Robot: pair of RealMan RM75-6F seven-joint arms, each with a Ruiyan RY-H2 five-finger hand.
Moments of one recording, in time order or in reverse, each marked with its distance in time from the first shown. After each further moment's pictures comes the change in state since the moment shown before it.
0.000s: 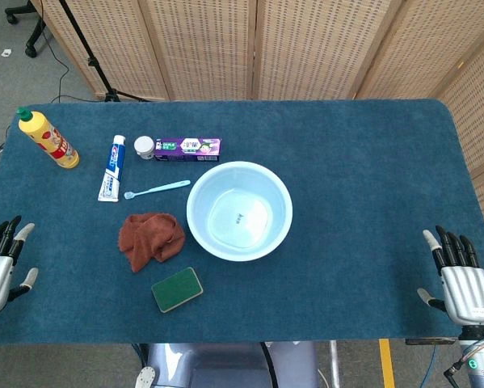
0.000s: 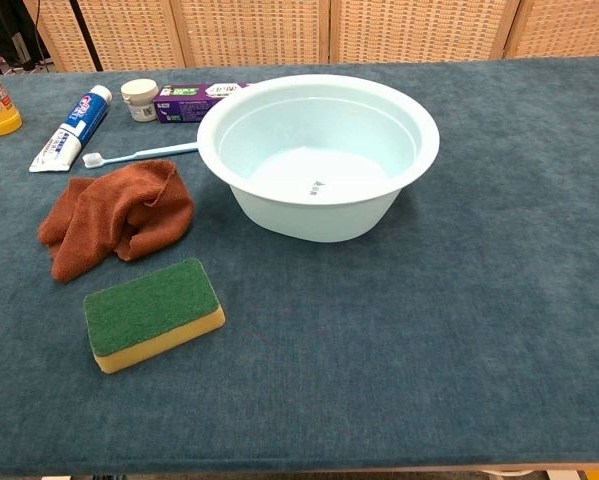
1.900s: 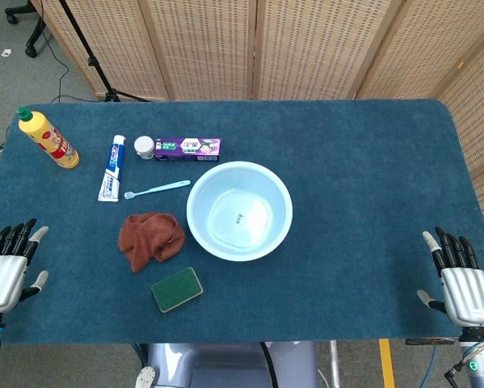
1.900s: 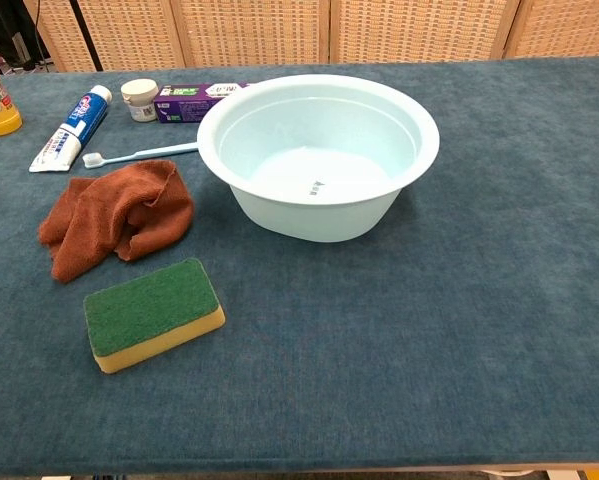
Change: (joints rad) left arm -0.035 0.009 0.004 -0.050 -0.035 -0.086 0.065; right arm -0.003 0.006 -0.005 -0.006 -0.004 0.001 0.009
